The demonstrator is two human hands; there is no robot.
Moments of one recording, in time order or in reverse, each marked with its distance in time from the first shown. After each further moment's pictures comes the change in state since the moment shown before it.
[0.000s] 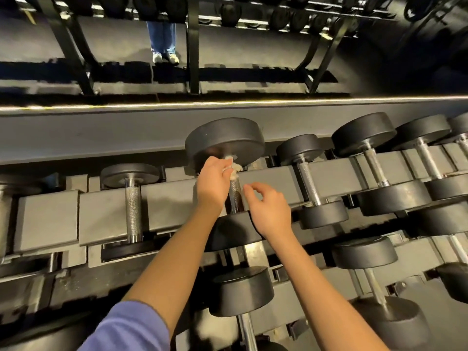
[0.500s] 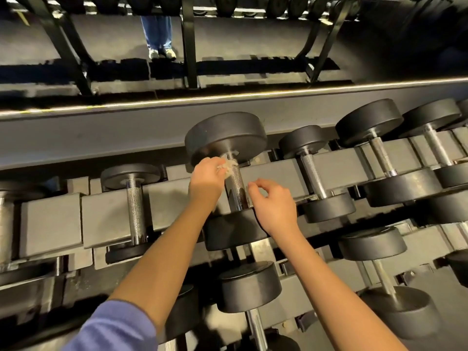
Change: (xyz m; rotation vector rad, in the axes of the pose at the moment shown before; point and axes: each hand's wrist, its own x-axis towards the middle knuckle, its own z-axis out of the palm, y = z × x) left_hand 0.013 -0.014 -0.012 0.157 -0.094 -0.083; right_hand -0.004 -0.005 -0.005 0.060 0.018 0.018
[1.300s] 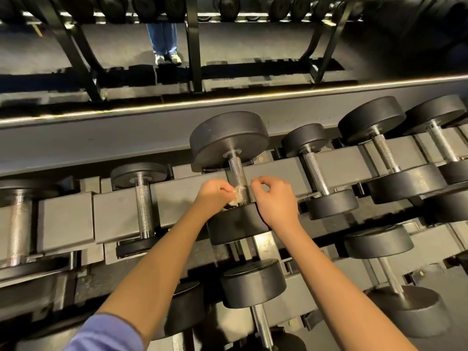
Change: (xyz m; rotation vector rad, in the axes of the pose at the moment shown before) left_hand -0.033 -0.013 0.002 -0.191 -0.310 -0.100; right_hand 0.002 0.005 0.005 0.017 0.040 -0.005
